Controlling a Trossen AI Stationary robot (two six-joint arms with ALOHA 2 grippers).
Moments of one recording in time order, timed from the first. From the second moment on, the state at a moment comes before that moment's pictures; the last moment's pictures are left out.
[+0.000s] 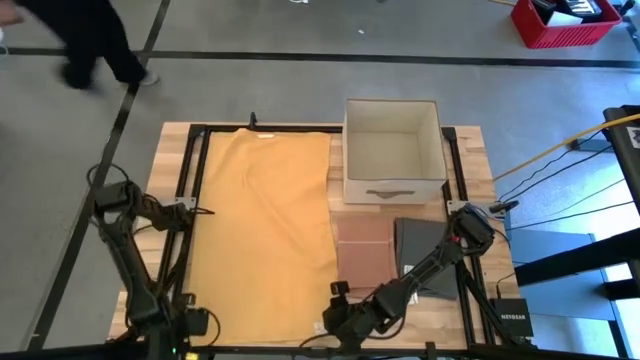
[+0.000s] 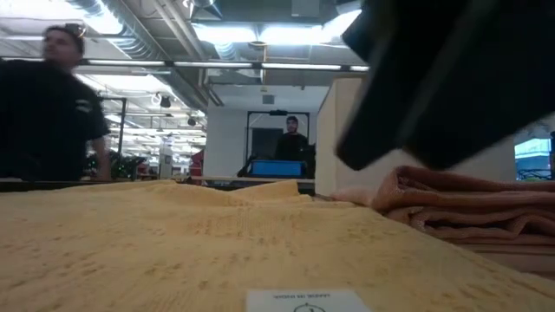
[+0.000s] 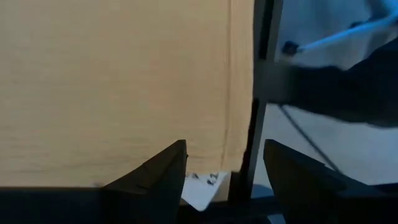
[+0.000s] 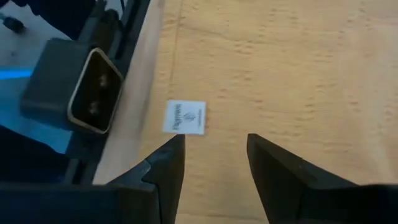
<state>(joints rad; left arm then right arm) -1.26 1.67 1.02 -0.59 -0.02 -1.36 0.68 2.13 1.49 -0.32 0.30 0.40</state>
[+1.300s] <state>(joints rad) -1.30 1.88 1.13 -0.67 -0.05 -1.41 0.77 2.22 1.48 -0.29 0.37 0.55</state>
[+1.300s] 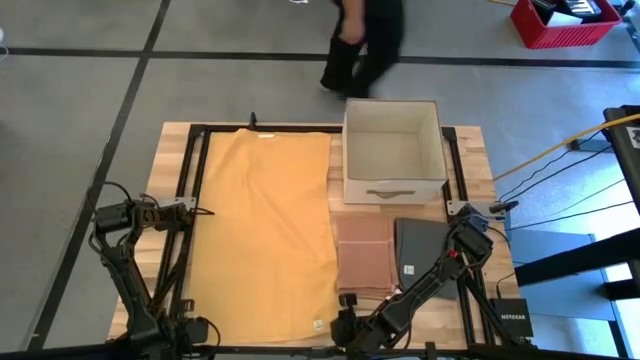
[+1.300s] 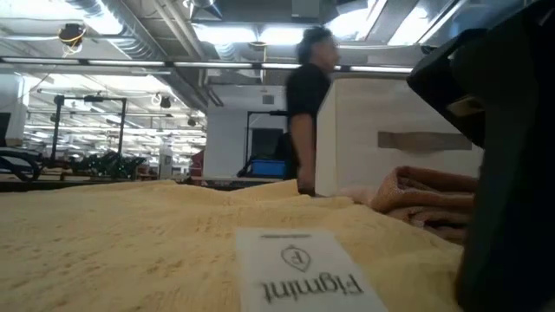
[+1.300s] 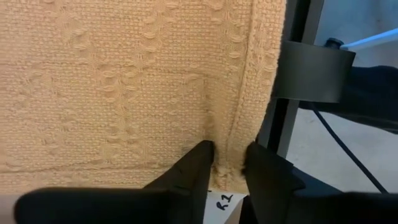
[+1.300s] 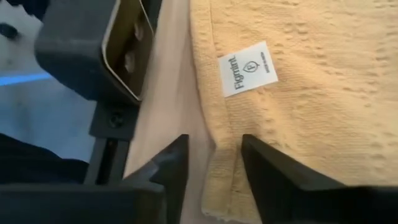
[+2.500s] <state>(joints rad) -1.36 1.70 1.29 -0.67 -0.34 -1.48 0.98 2.14 1.88 -0.75 0.64 0.81</state>
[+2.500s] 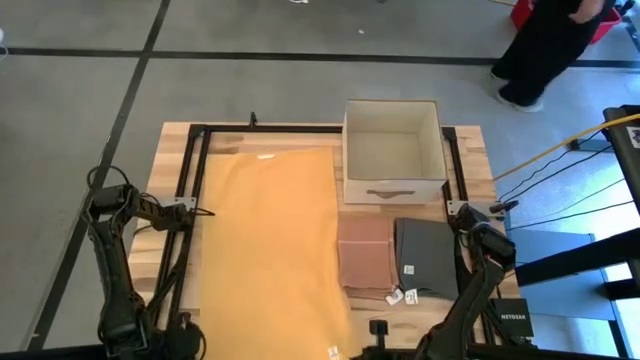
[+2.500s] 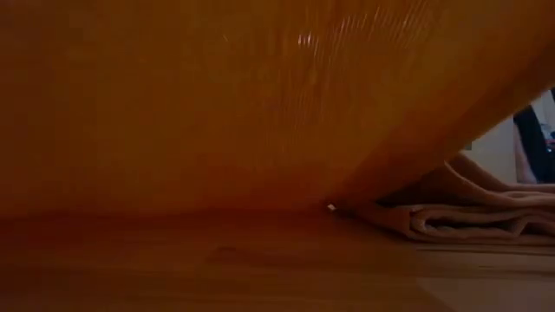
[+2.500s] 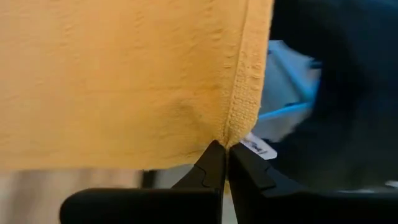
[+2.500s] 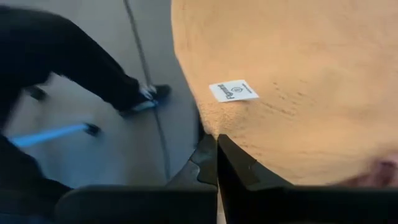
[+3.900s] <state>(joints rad) -1.12 1.23 1.22 -1.57 -0.85 -1.58 0.17 1.96 1.88 -1.13 0.62 0.26</state>
